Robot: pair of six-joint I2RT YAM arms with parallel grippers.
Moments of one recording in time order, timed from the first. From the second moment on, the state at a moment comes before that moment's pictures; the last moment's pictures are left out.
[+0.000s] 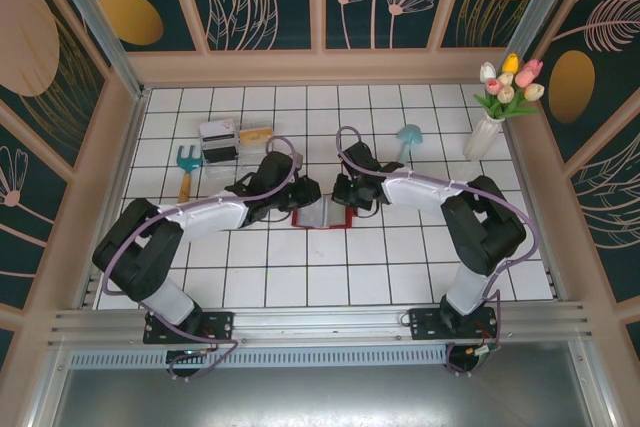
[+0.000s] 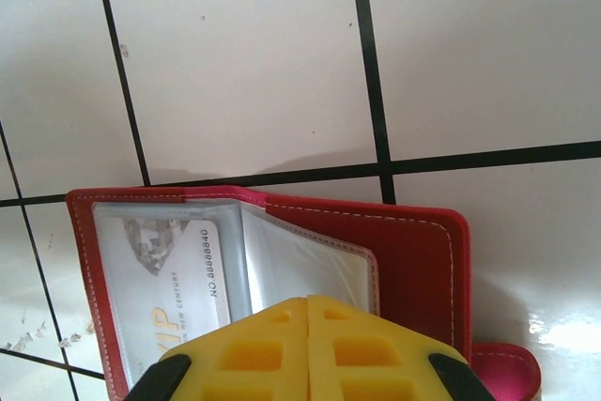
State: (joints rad) left arm -0.67 1.61 0.83 0.06 0.24 -0.90; right arm 0.66 1.74 1.03 -0.35 -0.13 0.86
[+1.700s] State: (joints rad) left arm -0.67 1.71 0.78 0.02 0.12 -0.85; right arm 0.62 1.81 0.87 0.00 -0.49 0.80
